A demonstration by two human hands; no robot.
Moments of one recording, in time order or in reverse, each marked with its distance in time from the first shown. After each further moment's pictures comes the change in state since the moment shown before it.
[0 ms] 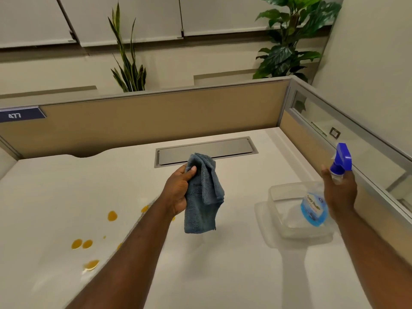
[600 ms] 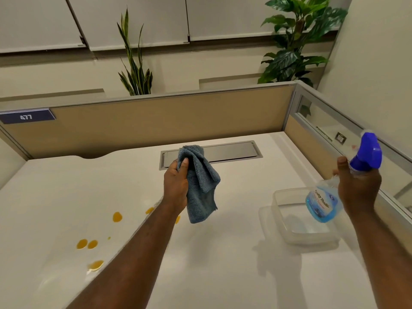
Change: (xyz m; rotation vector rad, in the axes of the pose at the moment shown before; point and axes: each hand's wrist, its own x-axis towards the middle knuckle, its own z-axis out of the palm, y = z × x) left_hand 0.004 0.009 0.001 0.121 0.247 0.364; right_hand 0.001 -0.053 -0.013 0.057 0.049 -0.164
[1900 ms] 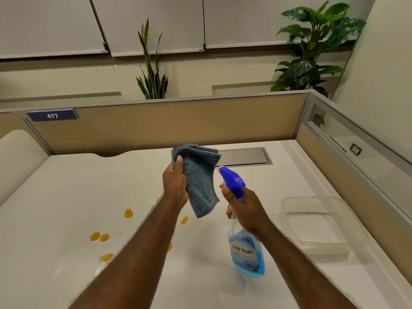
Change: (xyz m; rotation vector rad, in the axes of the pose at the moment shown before) left_hand 0.006 0.016 -0.017 -0.152 0.178 -0.092; right_hand -0.157 -0.097 0.119 0.195 -0.895 0.071
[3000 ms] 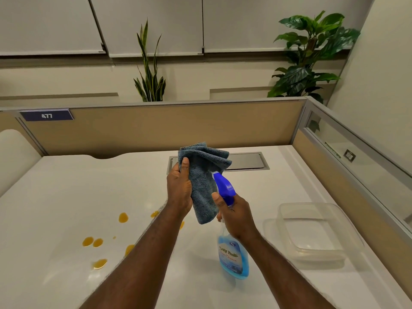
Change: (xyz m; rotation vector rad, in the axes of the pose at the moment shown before) left_hand -0.006 -0.008 0.011 -0.007 -0.144 0.127; right_hand 0.011 0.017 0.026 0.012 0.138 -0.085
